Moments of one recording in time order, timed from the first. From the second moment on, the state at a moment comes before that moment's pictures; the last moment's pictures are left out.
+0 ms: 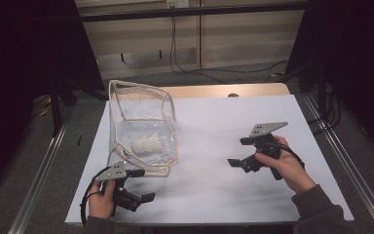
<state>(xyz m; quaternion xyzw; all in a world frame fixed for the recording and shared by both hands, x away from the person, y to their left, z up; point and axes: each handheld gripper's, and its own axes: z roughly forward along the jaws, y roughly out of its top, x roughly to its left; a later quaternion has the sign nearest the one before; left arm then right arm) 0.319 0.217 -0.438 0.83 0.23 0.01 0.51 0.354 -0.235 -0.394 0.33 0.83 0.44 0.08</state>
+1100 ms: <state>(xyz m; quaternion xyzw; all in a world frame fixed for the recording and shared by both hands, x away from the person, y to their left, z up) 0.319 0.217 -0.438 0.83 0.23 0.01 0.51 0.339 -0.254 -0.417 0.34 0.83 0.44 0.08</state>
